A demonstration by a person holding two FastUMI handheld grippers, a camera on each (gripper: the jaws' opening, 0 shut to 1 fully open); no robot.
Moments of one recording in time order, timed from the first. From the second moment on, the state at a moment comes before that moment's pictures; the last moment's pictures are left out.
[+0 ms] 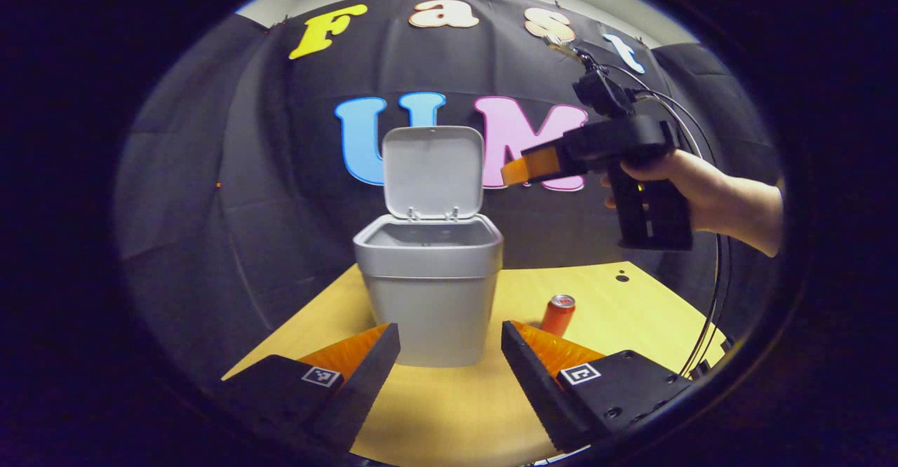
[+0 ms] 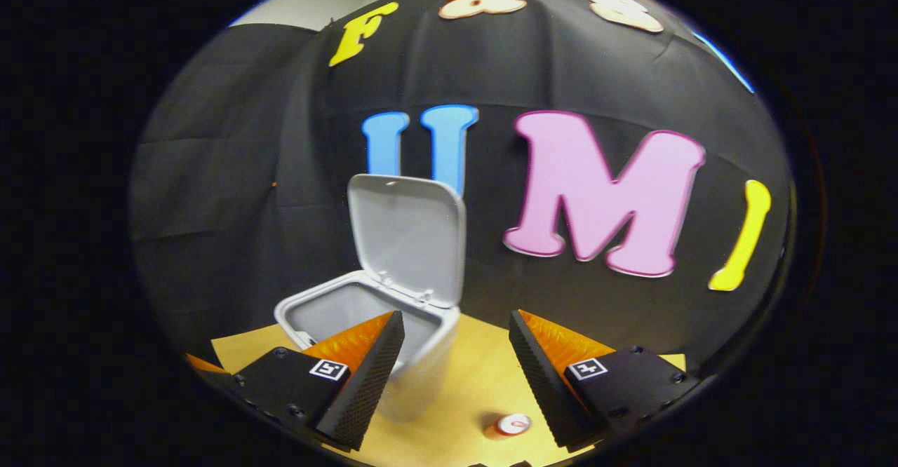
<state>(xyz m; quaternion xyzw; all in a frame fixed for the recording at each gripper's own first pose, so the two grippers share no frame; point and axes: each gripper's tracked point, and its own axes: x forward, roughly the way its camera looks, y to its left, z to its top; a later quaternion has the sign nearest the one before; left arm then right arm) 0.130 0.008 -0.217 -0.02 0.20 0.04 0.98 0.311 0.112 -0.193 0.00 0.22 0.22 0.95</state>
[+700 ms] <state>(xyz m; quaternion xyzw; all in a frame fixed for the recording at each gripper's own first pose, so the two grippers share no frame) 0.278 -0.138 -0.373 -0.05 0.24 -0.09 0.97 0.287 -0.134 -0.231 -0.02 0.16 0.03 0.99</state>
